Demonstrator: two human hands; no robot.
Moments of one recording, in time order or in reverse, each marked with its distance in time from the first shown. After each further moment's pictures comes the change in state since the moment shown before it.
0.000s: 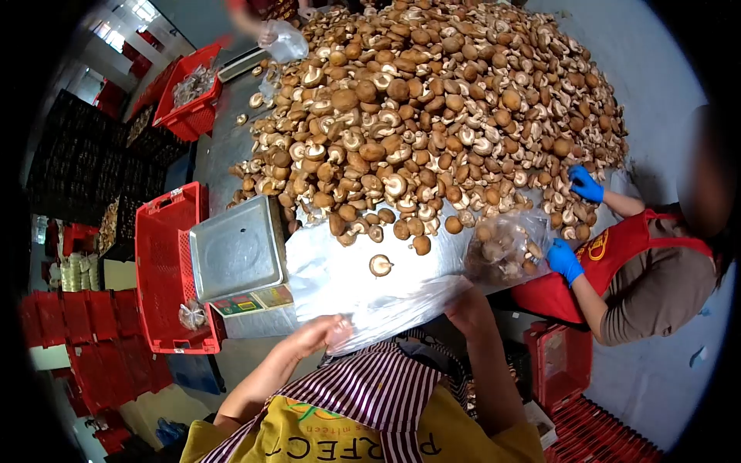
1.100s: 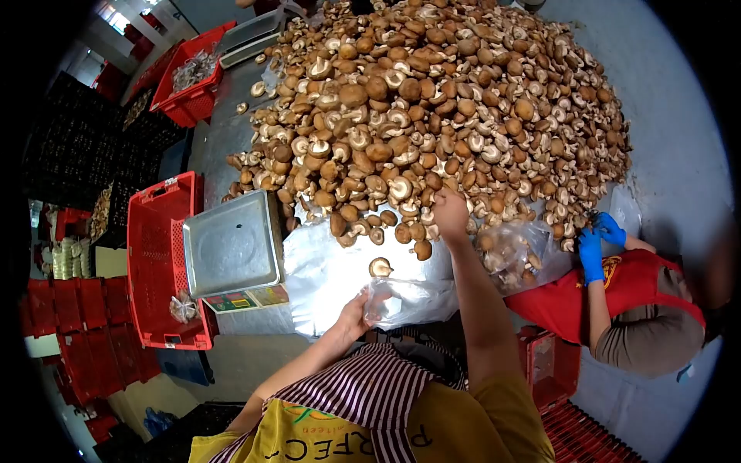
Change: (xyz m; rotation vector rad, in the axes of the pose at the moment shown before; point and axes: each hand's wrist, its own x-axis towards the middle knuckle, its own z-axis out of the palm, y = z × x) left_hand 0.119 -0.040 0.026 -0.379 0.137 0.023; right_hand 0.231 -0.034 0.032 -1.613 0.204 -0.753
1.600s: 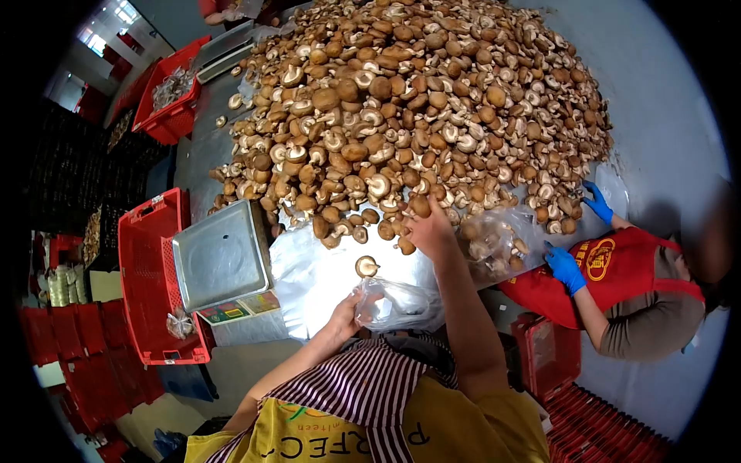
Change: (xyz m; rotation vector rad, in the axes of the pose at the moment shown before) left_hand 0.006 -0.002 -0.010 0.069 -0.149 -0.054; right_hand -0.054 -0.039 -0.043 1.726 -0.518 0.641
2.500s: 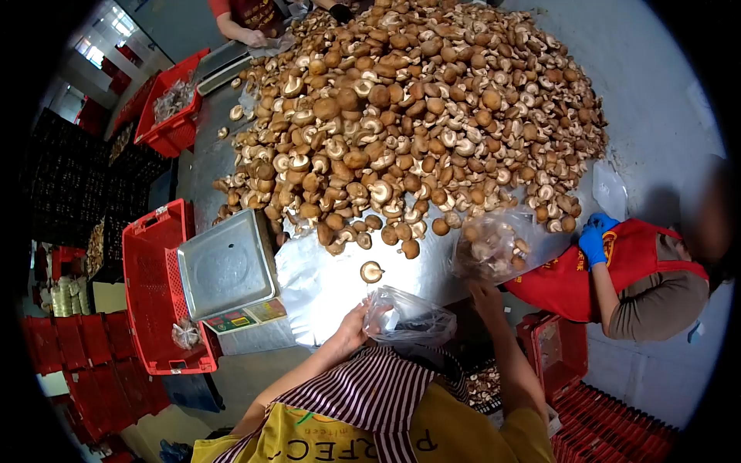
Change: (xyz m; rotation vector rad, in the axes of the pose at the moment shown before) left_hand -0.007 -0.007 -0.004 0.036 -0.046 -0.061; right_hand -0.159 0.026 -0.147 -1.454 0.644 -0.486
